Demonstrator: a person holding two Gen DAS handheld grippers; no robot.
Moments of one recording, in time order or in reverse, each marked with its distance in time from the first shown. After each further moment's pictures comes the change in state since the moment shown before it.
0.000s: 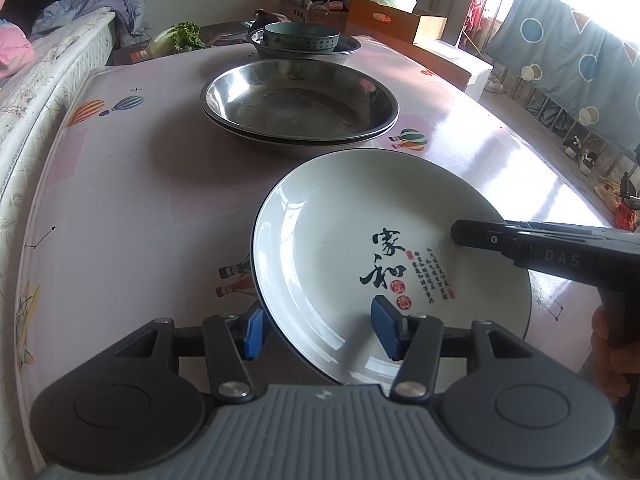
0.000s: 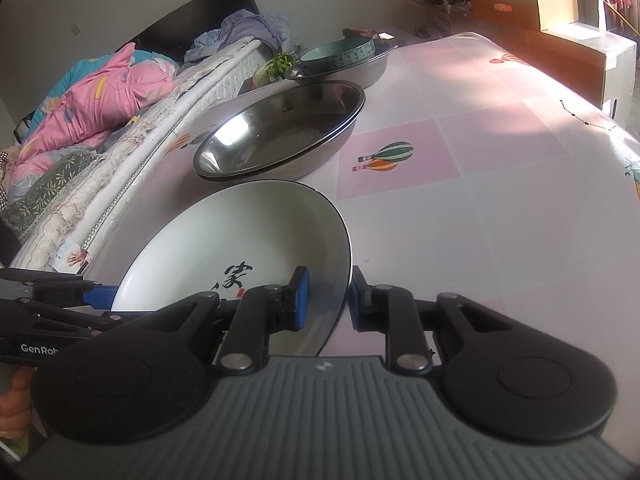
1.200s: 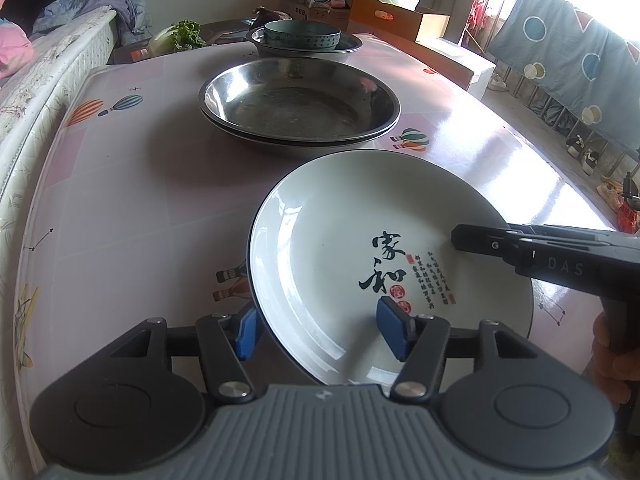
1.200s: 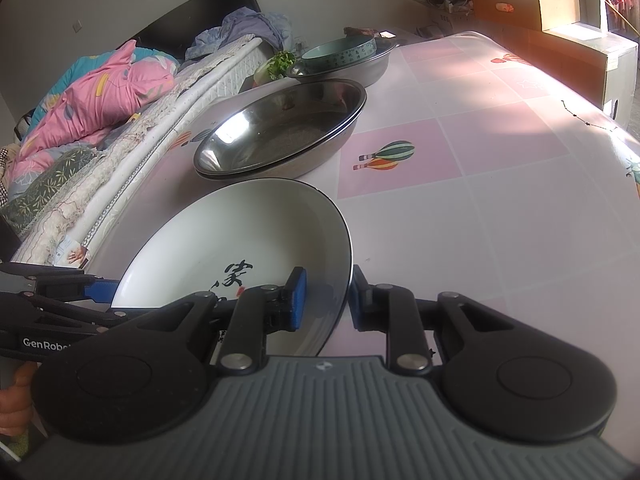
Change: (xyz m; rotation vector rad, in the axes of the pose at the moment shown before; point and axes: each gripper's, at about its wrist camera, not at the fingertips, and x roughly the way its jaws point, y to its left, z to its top) left arm 0.004 -0.001 0.004 0.000 0.004 0.002; right arm -0.001 0.001 -0.001 -0.002 0.001 0.000
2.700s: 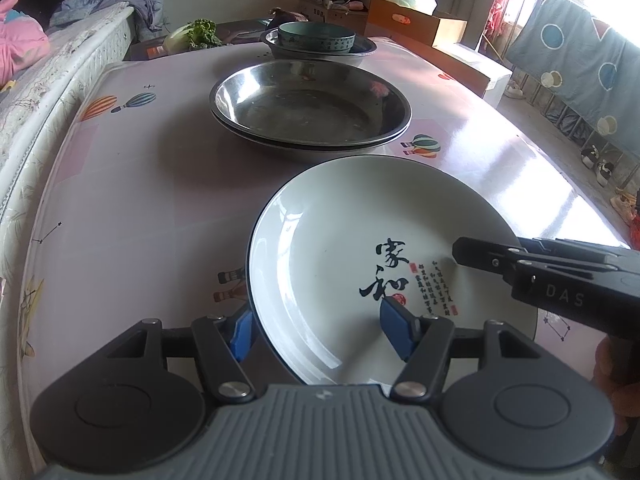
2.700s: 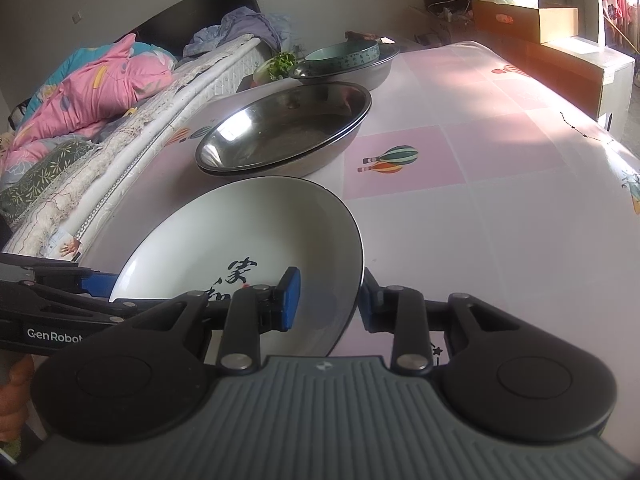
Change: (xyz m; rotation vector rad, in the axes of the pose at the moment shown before) left arm -0.003 -0.003 0.003 -0.037 0.000 0.040; right arm -0.001 0.009 0.001 -0.036 -0.002 -0.031
